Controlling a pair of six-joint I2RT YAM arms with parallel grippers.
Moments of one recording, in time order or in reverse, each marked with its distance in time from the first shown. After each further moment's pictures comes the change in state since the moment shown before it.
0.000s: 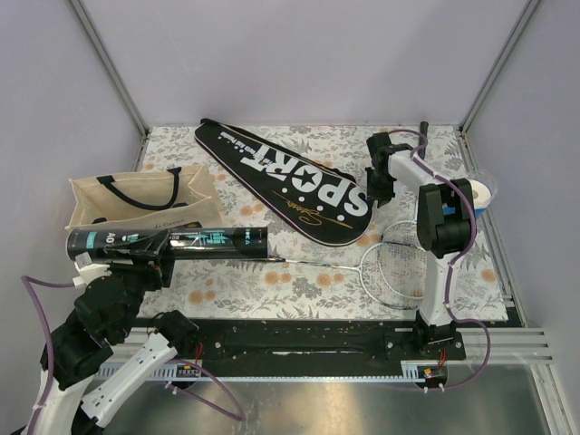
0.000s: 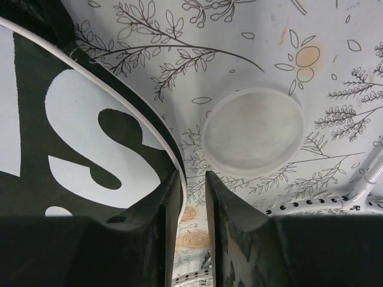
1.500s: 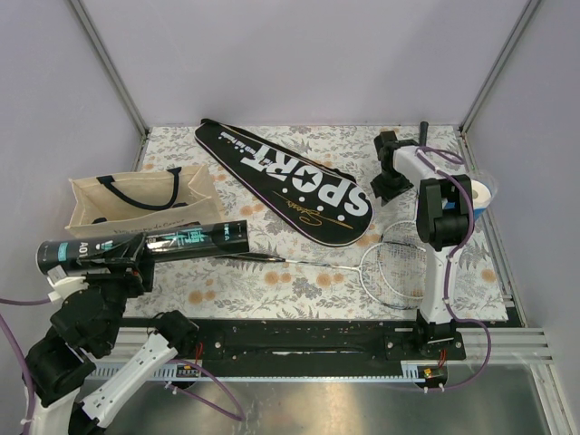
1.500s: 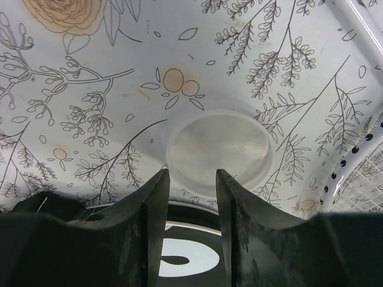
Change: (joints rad) left arm 0.000 -0.037 0.096 -0.088 -0.114 -0.003; right arm -0.051 0.085 0.096 -0.113 0.175 0.941
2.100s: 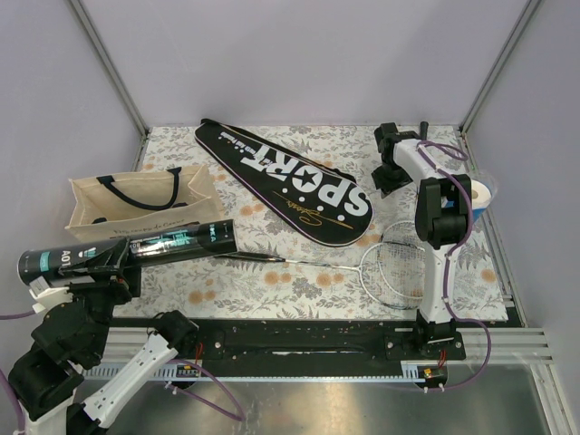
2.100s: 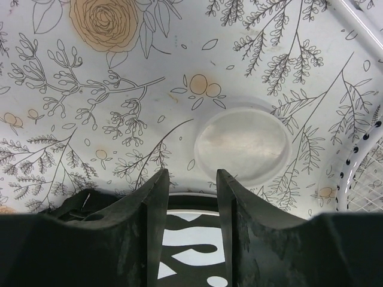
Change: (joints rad) left arm 0.000 -0.039 0.062 -0.049 -0.045 0.006; right arm -0.003 0.028 0.122 -0.077 0.019 0.071
